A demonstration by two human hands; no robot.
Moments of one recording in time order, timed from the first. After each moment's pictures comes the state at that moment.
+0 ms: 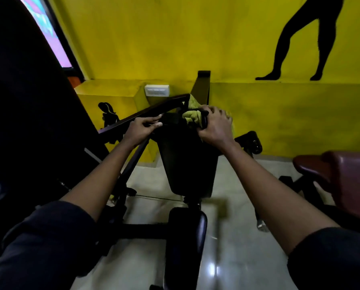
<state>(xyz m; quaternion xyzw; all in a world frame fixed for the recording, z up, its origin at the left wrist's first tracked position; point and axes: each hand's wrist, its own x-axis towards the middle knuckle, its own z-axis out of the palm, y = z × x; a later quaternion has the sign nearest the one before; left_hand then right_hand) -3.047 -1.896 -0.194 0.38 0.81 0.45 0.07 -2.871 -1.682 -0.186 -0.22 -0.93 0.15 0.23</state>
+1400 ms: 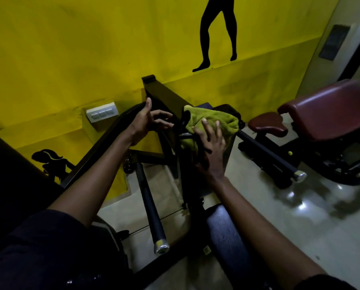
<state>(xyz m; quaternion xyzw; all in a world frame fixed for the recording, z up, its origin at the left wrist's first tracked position) -3.182 -1.856 -0.152 0.53 0.61 0.38 0.44 -2.958 -1.839 -0.270 -0.41 -0.79 0.07 0.44</state>
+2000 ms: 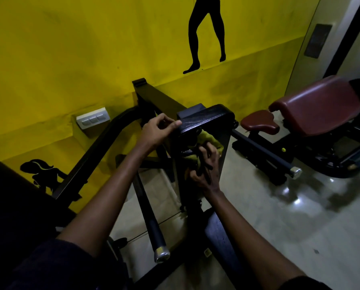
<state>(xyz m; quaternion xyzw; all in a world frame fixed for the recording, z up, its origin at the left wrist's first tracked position) -3.140 -1.858 -0.179 0.61 0.66 0.39 0.20 -2.955 -1.848 -0.341 -0.42 -0.74 0.18 0.49</state>
